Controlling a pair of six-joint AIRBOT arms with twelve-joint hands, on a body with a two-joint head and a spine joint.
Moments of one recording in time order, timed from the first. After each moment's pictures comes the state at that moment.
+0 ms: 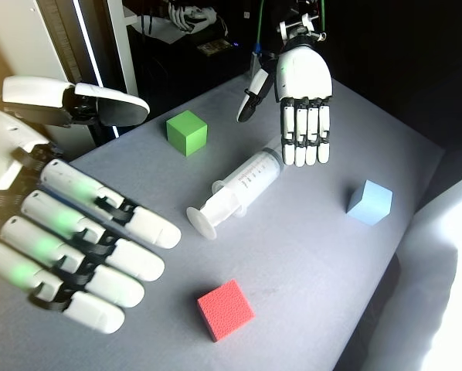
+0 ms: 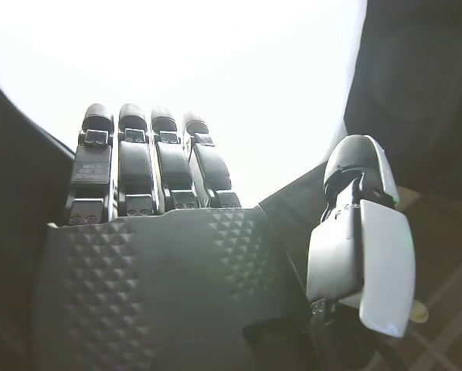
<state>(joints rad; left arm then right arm) 0.29 -0.79 0.76 -0.31 -0.33 1.34 -0.73 -0.49 0.58 0.52 1.17 -0.73</state>
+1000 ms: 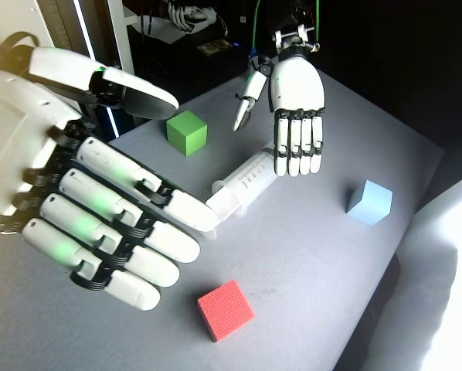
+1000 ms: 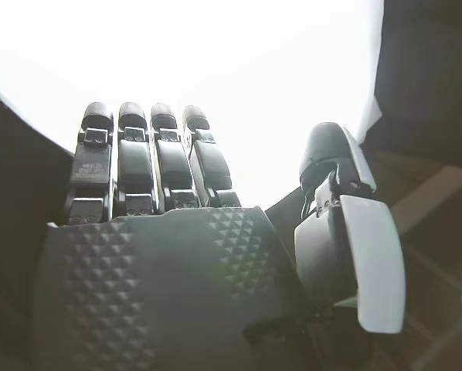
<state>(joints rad) 0.30 -0.92 0.76 -0.71 -0.42 1.60 -0.47 -0.50 0.52 0.66 0.85 -0.89</state>
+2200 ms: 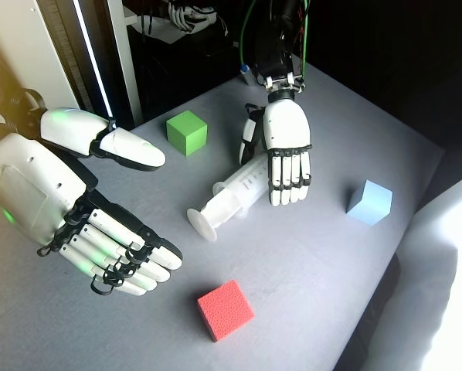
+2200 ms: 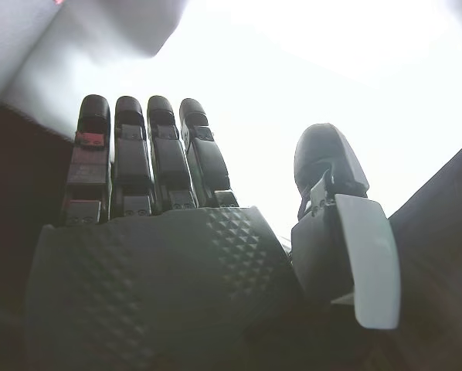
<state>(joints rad) 0.42 -1.12 0.91 -0.84 -0.53 1.62 -0.74 -0.65 0.50 0.85 1.09 -0.41</state>
